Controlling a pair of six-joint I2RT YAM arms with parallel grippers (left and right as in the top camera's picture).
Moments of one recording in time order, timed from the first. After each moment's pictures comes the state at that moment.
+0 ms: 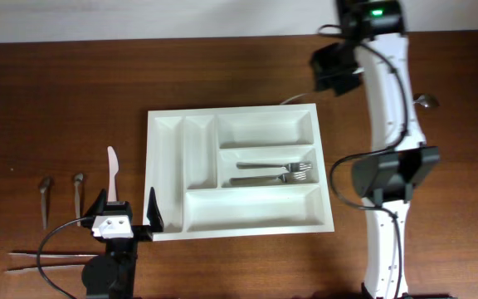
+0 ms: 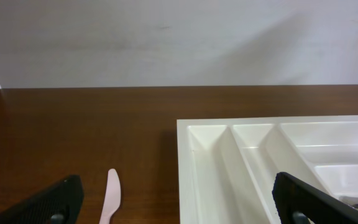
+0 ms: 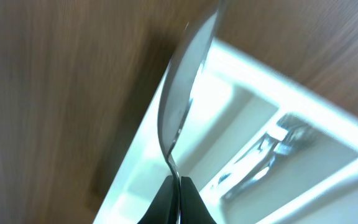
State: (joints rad) left arm 0.01 0.01 0.01 -0.08 0.00 0.00; right arm 0.14 2.44 2.73 -1.69 -0.18 1.25
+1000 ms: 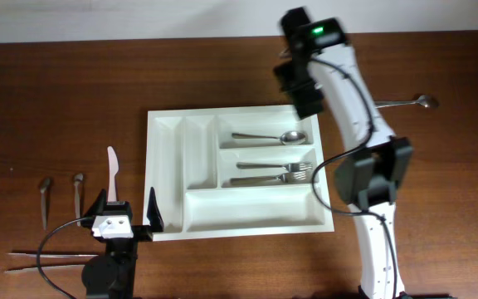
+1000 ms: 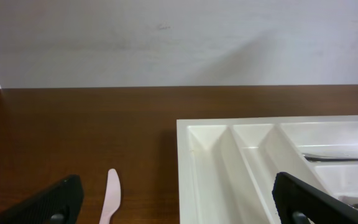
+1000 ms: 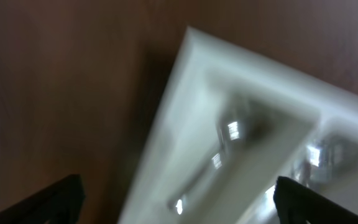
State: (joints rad) left arm 0.01 0.01 0.01 -0.08 0.00 0.00; right arm 0.22 2.44 2.55 -1.50 -0.02 1.41
